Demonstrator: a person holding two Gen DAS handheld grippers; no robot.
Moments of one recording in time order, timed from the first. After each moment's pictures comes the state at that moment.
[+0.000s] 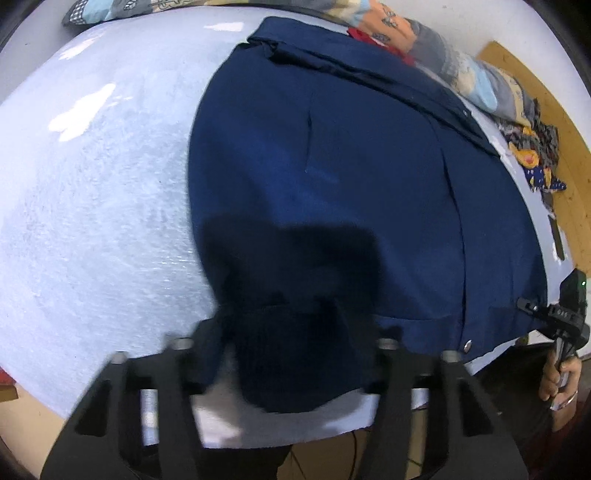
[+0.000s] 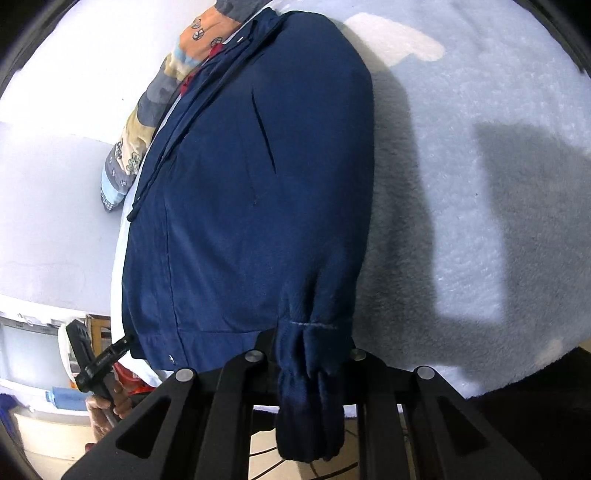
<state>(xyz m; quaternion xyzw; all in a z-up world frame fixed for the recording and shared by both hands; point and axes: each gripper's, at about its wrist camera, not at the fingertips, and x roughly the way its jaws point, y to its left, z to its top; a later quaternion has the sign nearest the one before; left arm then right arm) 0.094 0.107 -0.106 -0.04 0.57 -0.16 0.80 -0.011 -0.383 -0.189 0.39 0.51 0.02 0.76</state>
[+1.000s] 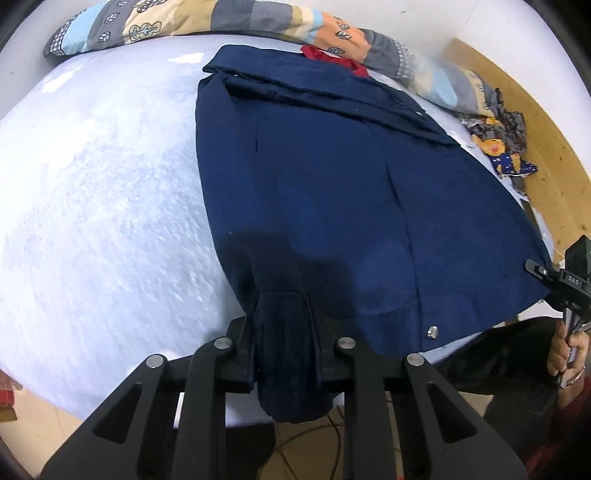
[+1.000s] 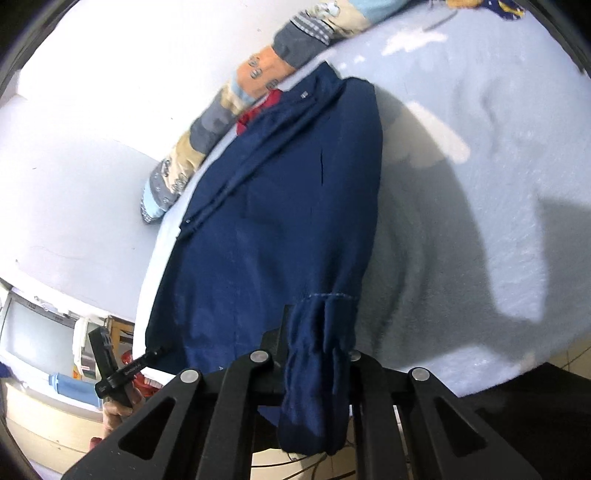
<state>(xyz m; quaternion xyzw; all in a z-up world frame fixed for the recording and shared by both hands) 0.055 0.088 -0.076 -0.02 0.53 -0.21 0.82 -0.039 -0.385 -0.112 0.37 0.42 0.05 0.83</state>
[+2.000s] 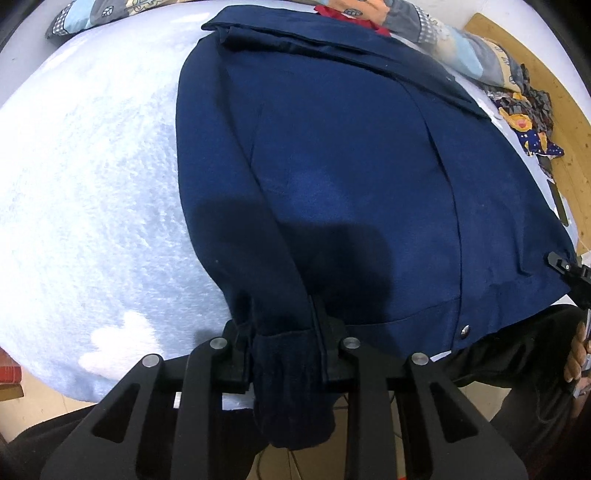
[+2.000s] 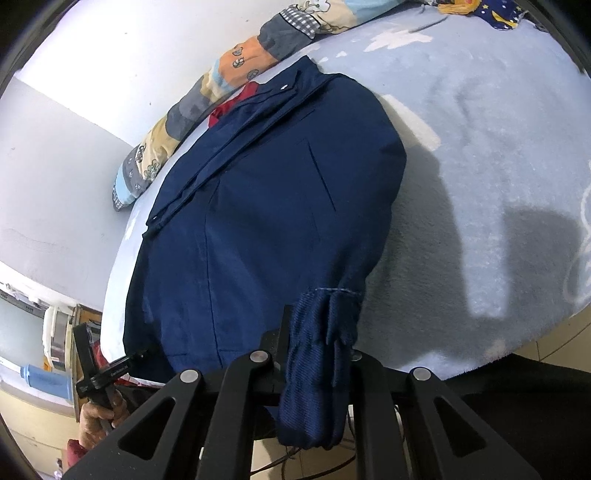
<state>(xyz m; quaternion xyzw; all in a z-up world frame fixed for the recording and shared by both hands) 0.062 0.058 -0.123 0.01 0.58 -0.17 0.80 -0.035 -0.386 -0.127 0.33 0.46 0.01 0.82</state>
